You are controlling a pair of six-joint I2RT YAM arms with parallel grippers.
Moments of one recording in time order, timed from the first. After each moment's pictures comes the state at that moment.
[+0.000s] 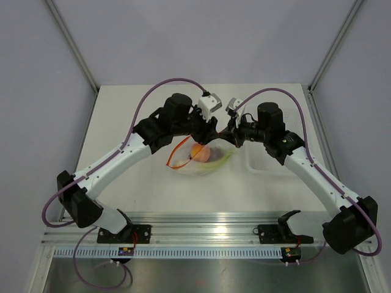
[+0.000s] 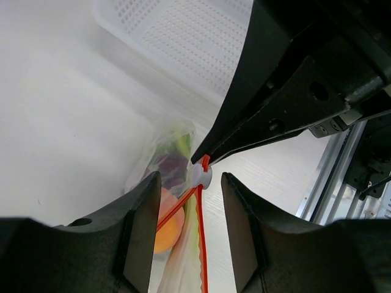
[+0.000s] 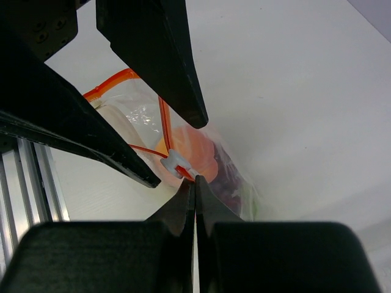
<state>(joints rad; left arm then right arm) -0.78 1.47 1.47 -0.48 0.28 0.04 0.46 1.22 1.08 -0.25 -0.62 -0.24</state>
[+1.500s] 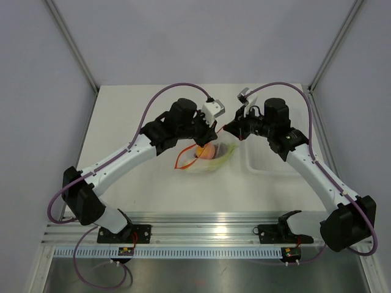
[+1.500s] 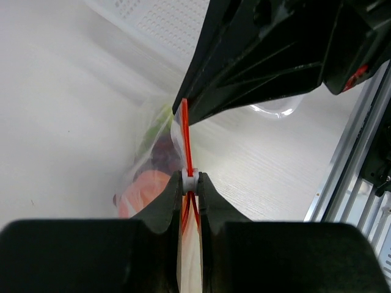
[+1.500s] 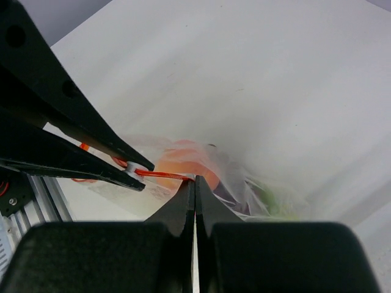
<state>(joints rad) -0.79 1.50 1.41 -0.42 0.28 0.06 0.38 1.24 1.09 -0.21 -0.57 -0.01</state>
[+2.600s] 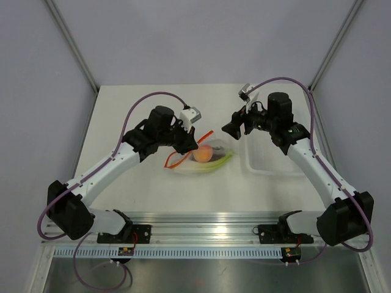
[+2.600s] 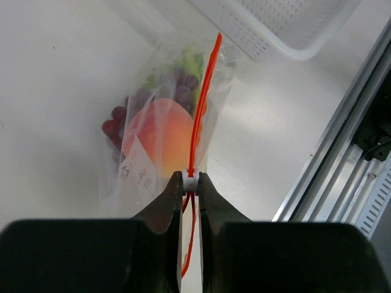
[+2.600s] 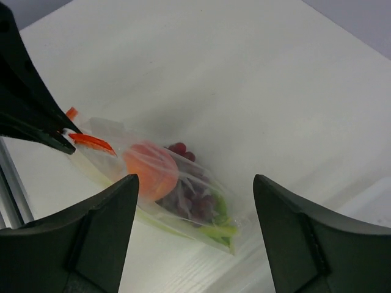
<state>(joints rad) -0.63 1.34 1.17 -0.46 0.40 0.01 0.31 1.30 1.14 -0.21 -0.60 -0.09</state>
